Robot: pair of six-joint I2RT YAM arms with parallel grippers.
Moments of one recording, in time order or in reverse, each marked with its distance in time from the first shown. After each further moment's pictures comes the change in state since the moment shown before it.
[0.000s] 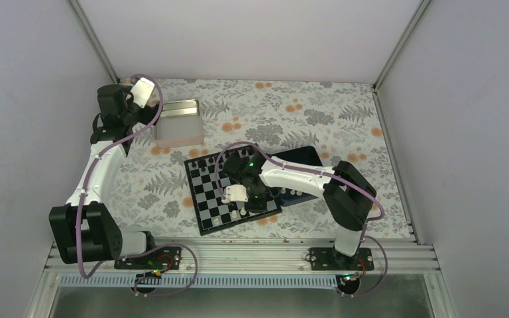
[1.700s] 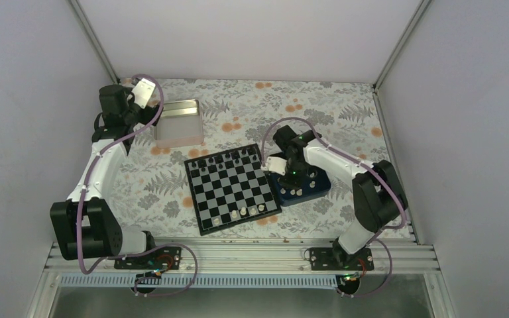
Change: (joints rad) left arm 0.000 0.021 0.000 0.000 -0.013 0.000; right arm -0.467 -0.173 -0.154 0.034 -0.014 -0.150
